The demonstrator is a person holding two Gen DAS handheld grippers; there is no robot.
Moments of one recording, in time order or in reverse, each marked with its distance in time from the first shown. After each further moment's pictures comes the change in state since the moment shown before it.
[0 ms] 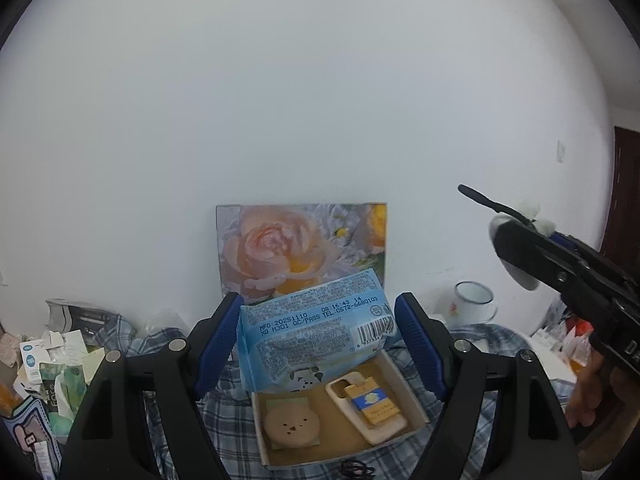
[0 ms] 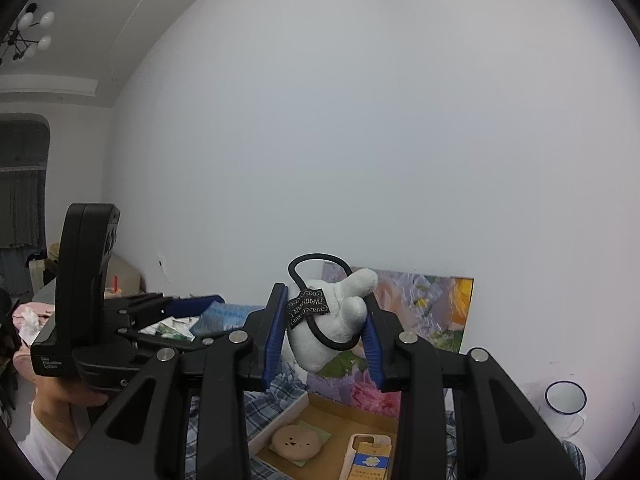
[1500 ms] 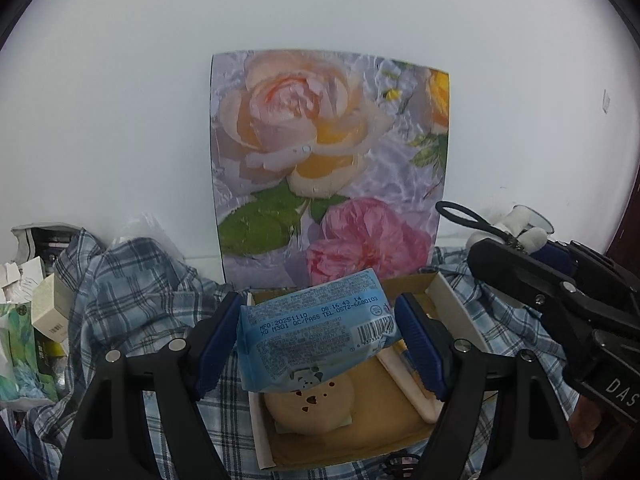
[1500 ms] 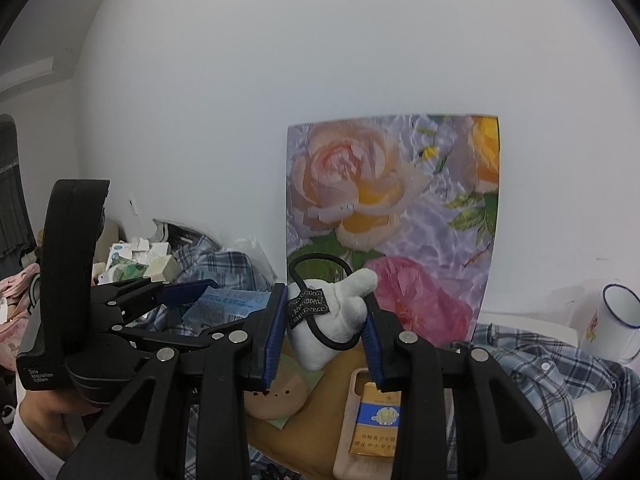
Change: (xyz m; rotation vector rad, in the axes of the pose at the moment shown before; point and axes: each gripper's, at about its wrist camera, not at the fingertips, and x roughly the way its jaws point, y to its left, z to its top) left arm 0.141 0.035 -0.094 -0.042 0.271 0.064; right arm 0.119 -0.045 -0.114 0.127 0.295 -0.024
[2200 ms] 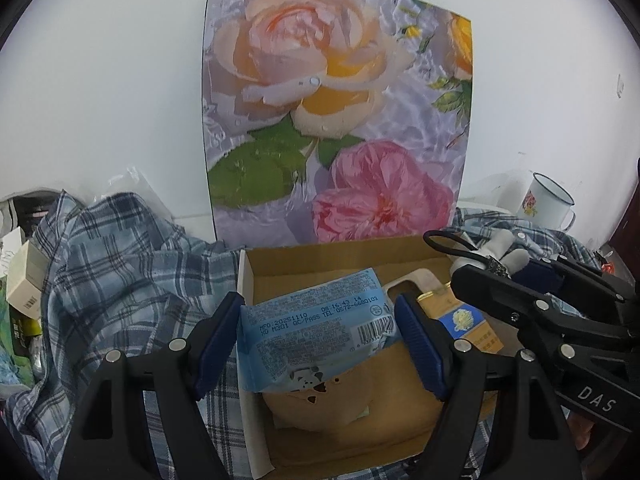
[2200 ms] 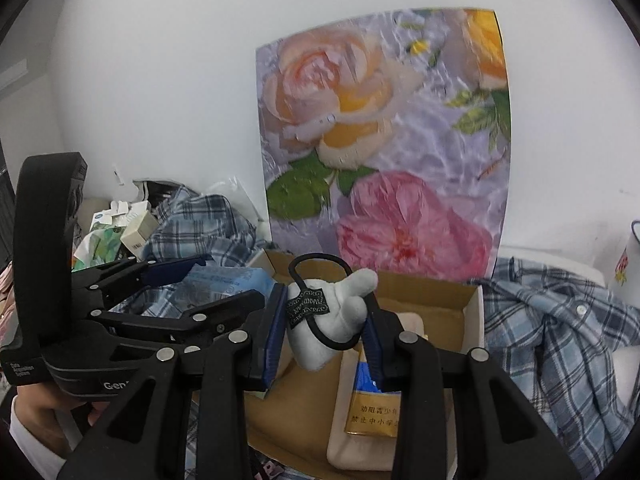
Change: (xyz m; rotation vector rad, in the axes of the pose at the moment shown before) left arm 0.049 0.009 -0.025 -0.009 0.120 0.004; right arm 0.054 -0.024 -0.043 0.085 0.184 0.017
